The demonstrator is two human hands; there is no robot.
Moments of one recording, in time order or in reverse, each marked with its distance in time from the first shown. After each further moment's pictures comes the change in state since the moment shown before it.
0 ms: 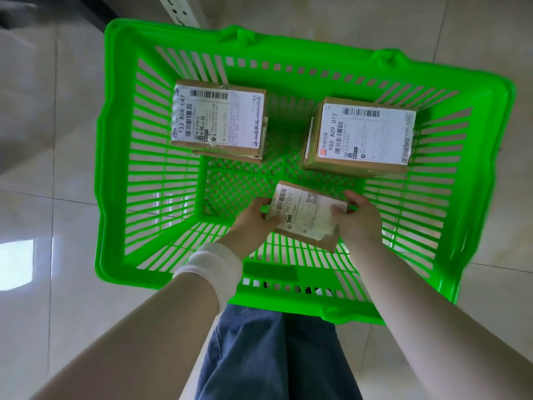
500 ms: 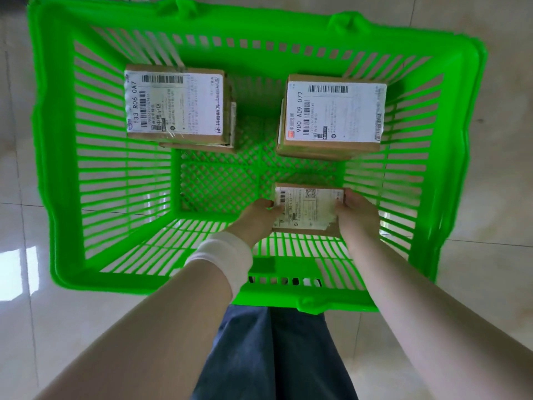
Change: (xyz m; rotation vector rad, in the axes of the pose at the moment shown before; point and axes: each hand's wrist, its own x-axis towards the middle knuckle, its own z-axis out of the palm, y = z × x) left_hand 0.017 0.015 0.049 -0.107 -0.089 -0.153; right_hand 0.016 0.038 -0.017 0.132 0.030 0.061
